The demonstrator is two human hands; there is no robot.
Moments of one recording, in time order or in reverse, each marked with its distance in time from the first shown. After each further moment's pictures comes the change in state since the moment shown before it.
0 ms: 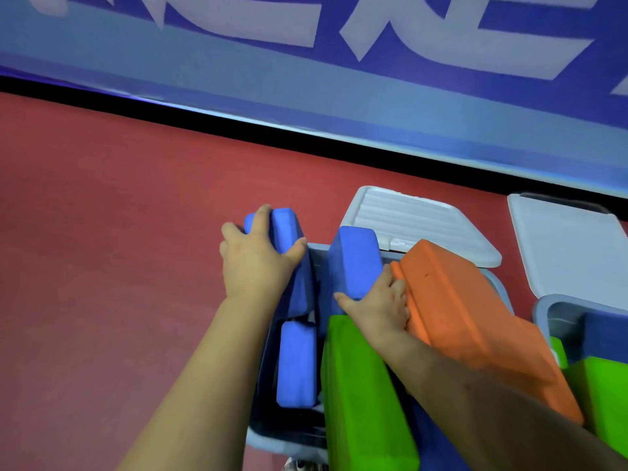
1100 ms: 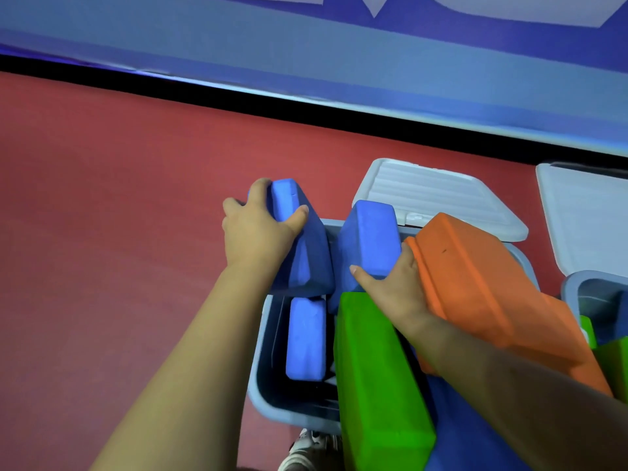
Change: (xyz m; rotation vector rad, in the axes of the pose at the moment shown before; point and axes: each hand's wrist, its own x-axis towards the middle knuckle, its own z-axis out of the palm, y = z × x) left_hand 0.018 -0.013 0.006 -0.102 -0.007 -0.033; right_hand 0.007 0.018 0.004 0.313 -0.040 -0.129
